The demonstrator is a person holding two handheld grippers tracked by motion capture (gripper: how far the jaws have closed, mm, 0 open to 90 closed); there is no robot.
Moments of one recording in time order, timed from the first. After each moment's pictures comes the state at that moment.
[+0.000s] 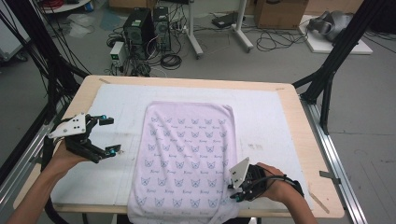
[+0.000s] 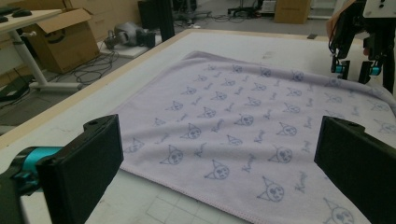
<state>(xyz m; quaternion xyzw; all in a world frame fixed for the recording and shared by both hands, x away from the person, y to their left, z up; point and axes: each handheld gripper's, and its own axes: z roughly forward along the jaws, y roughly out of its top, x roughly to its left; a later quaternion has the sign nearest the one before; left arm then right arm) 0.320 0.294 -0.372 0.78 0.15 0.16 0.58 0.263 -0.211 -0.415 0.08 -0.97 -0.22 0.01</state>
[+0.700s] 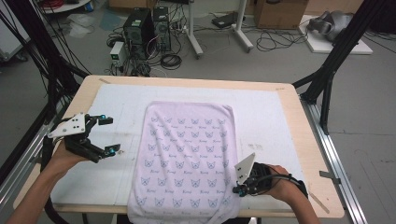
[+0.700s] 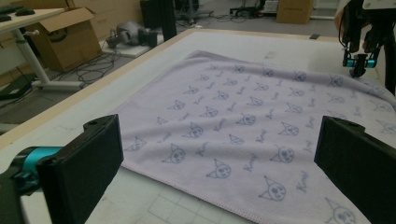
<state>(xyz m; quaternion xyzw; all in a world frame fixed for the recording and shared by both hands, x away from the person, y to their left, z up) 0.320 0.295 -0.372 0.78 0.16 0.17 0.58 0.264 -0.228 -0.404 0.03 -0.97 -0.23 0.02</state>
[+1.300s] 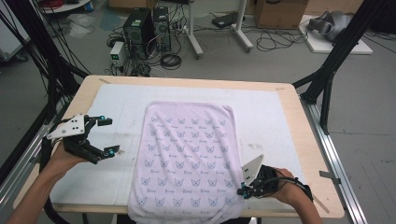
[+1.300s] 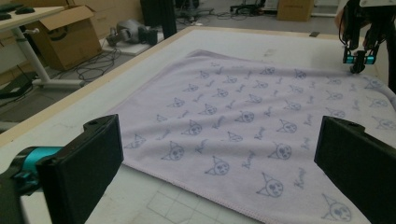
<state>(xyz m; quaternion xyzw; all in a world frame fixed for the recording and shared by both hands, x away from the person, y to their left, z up) 0.315 0.296 -0.372 0.78 0.16 0.17 0.58 0.261 -0.243 -0.415 0.01 -0.97 -0.24 0.03</state>
